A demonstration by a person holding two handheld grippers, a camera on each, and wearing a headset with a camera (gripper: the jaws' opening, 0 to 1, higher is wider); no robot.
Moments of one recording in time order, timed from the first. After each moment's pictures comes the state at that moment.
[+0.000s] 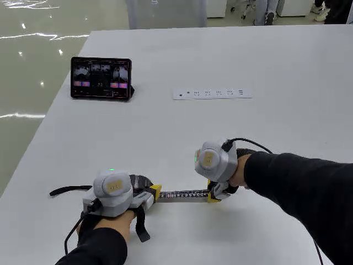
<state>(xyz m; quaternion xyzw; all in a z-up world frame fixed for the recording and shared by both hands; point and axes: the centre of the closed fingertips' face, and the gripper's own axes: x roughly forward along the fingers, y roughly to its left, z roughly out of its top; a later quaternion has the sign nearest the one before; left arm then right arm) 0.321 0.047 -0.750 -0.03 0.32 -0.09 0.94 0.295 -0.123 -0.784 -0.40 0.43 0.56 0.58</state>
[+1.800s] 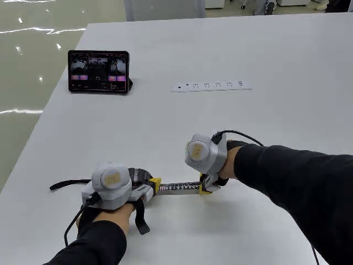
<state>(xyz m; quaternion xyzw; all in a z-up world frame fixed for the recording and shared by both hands) 0.321 0.047 -0.751 -0.03 0.32 -0.10 0.94 0.294 -0.104 -0.784 -0.40 0.44 0.56 0.59</state>
